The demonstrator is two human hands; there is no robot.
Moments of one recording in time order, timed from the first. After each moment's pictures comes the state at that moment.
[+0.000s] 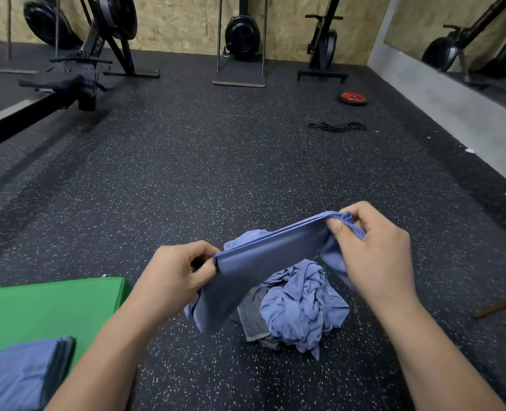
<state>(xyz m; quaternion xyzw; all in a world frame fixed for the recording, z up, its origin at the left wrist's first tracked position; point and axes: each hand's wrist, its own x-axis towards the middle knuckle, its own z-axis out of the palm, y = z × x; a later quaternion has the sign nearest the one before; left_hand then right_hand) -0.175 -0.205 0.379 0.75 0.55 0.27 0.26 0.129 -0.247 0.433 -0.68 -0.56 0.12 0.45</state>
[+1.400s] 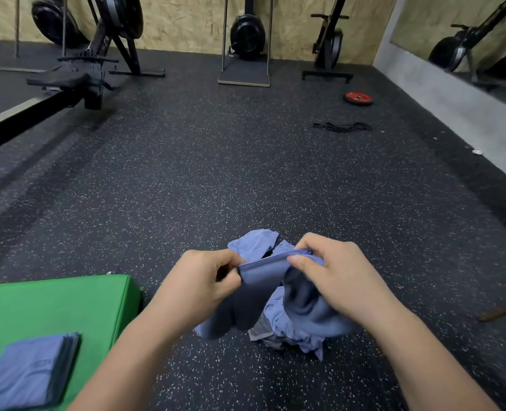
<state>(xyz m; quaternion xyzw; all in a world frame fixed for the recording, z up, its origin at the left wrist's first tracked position) -0.156 -0.217 0.379 0.77 0.52 0.26 0.27 0.110 -0.243 0.409 -0.65 -0.68 0.23 0.24</state>
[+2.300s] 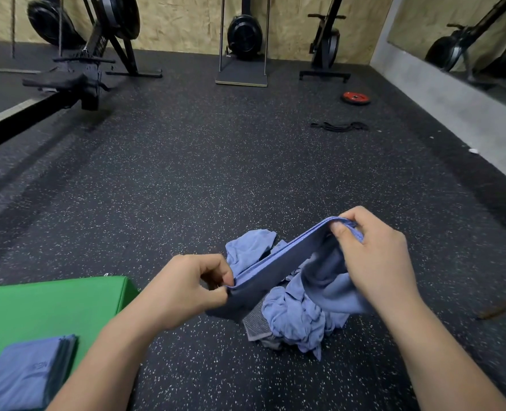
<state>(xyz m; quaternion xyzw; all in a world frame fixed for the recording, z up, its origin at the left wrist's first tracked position) -0.172 -0.216 0.385 0.76 0.52 0.19 0.35 0.134 -0.244 0.428 -0.73 -0.55 0.14 0.39</state>
